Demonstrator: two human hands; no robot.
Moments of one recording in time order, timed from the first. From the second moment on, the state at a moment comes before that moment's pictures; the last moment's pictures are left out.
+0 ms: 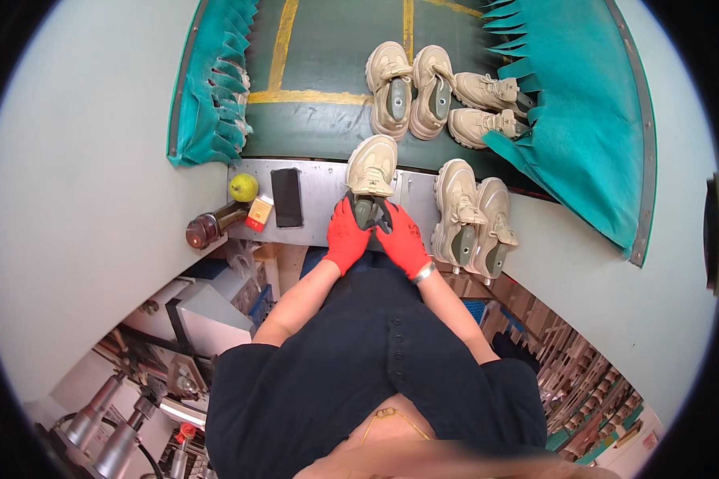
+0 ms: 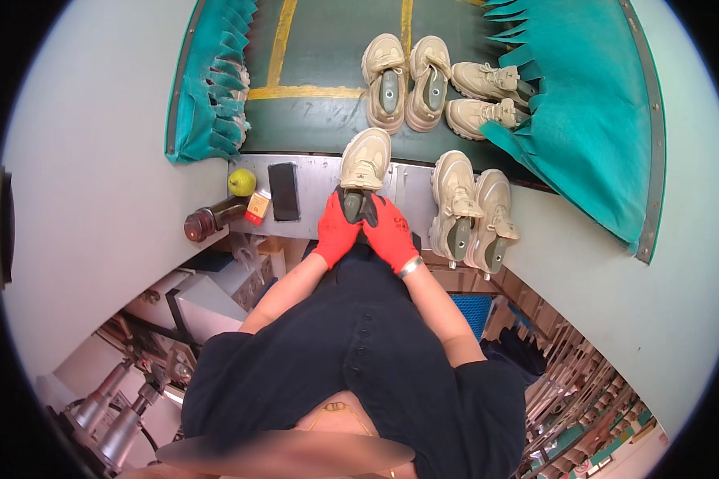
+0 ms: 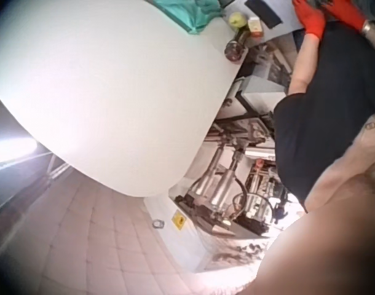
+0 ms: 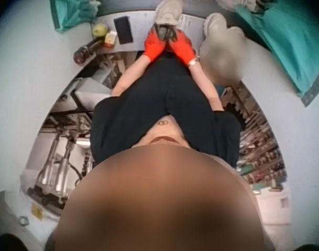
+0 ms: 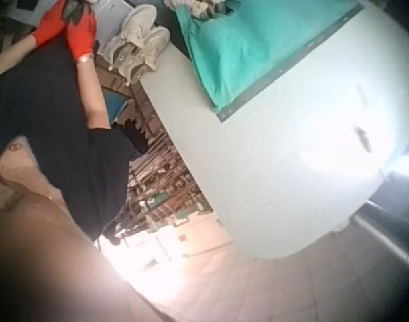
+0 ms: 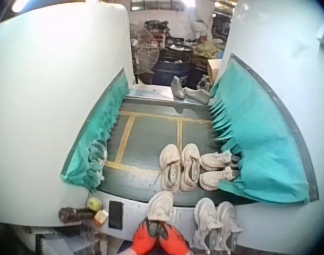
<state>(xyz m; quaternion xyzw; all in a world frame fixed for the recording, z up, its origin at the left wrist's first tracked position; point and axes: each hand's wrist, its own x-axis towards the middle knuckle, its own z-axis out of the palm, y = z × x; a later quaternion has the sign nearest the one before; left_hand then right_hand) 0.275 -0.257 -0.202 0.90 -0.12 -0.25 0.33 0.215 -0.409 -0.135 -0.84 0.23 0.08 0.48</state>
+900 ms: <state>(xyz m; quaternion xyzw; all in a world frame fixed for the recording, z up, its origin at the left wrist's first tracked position) 0.206 -0.244 -0.204 0.85 -0.09 -0.27 0.45 0.156 -0.428 -0.168 -0.82 0.18 0.01 0.55</state>
